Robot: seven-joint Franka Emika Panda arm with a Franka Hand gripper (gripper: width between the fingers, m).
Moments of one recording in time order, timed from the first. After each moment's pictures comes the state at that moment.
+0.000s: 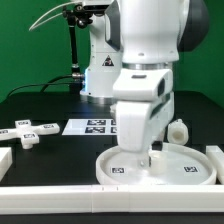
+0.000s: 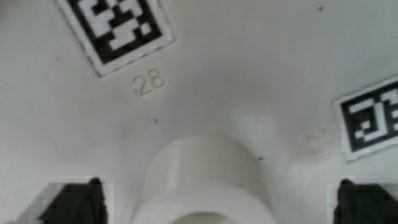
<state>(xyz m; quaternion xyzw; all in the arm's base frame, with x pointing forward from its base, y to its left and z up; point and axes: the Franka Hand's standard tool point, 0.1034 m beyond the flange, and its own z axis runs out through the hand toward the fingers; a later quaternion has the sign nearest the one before) 0.561 0.038 0.030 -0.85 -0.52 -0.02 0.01</state>
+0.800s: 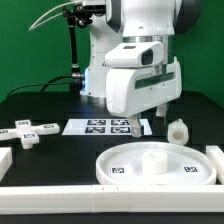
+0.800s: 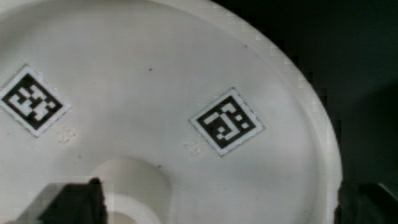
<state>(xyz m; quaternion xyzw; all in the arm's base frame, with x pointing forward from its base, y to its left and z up) 0.519 0.046 0.054 -0.91 -0.41 -0.04 0.00</state>
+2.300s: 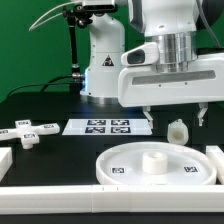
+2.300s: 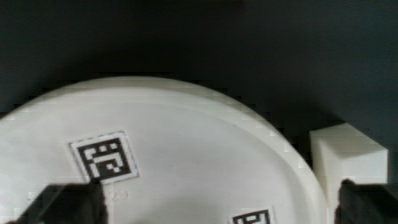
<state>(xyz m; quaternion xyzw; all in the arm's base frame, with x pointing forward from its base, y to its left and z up) 0.510 0.097 0.057 -0.99 0.13 -0.03 0.06</state>
